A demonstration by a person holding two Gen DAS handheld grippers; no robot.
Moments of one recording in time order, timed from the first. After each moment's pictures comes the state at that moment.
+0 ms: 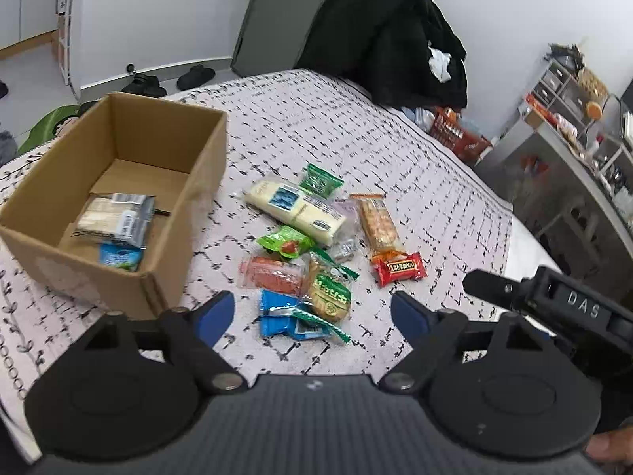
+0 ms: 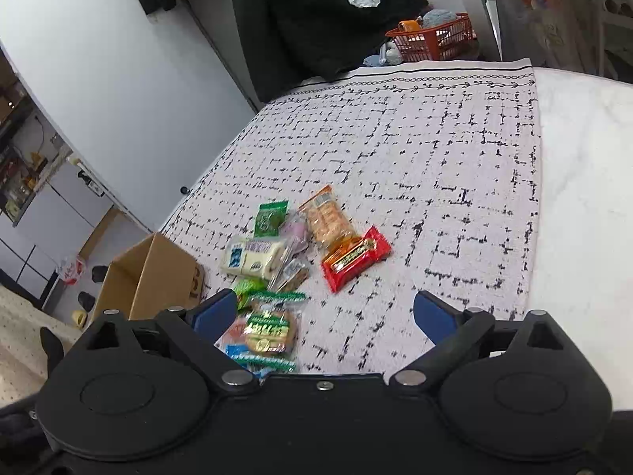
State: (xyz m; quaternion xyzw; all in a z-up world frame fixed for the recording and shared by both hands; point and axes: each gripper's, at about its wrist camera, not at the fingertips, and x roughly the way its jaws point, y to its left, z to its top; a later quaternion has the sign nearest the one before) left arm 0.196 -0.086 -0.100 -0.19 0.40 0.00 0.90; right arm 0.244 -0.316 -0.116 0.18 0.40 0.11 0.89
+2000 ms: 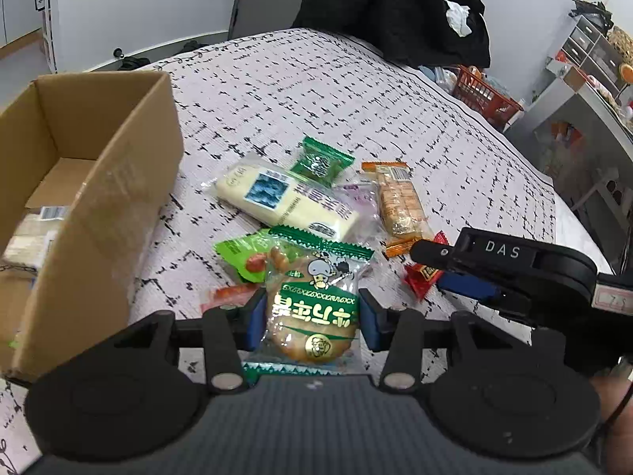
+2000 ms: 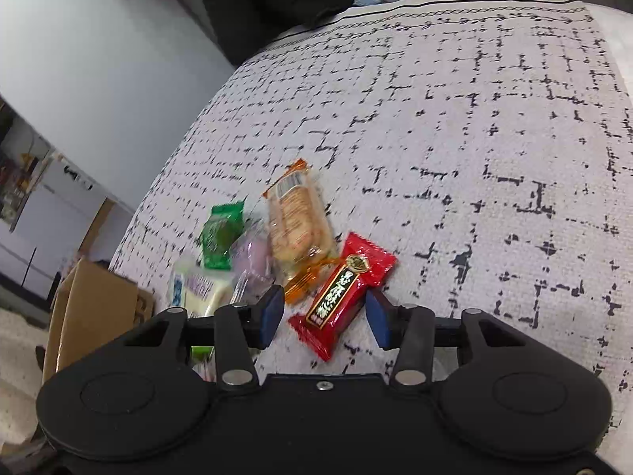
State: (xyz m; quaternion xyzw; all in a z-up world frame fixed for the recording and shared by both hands) left arm 0.279 -0.105 -0.155 -0.16 0.45 0.01 0.88; right arm 0.363 -0.301 -0.199 0.21 0.45 0.12 0.86
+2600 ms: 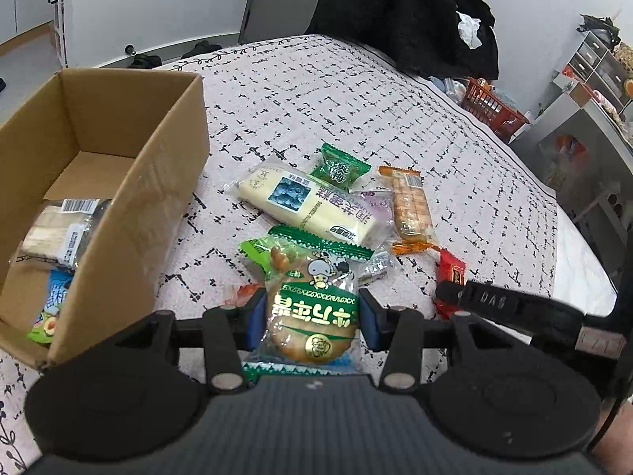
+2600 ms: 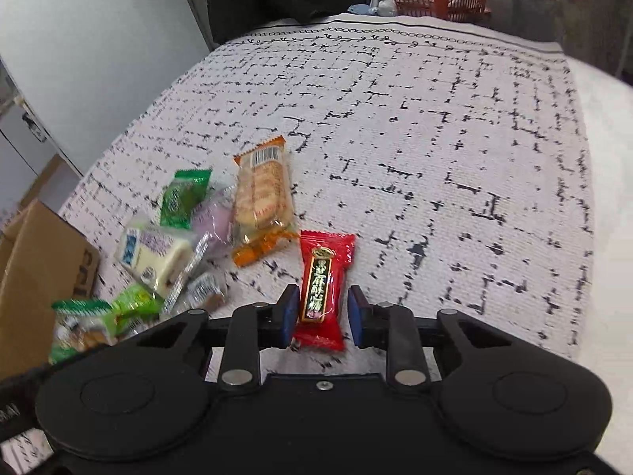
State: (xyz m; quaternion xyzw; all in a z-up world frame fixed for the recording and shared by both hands) left arm 0.270 -0.090 -0.151 -0.17 0.44 0.01 0.88; right arm 0.340 -0.281 -0.192 0.08 0.45 0.06 0.89
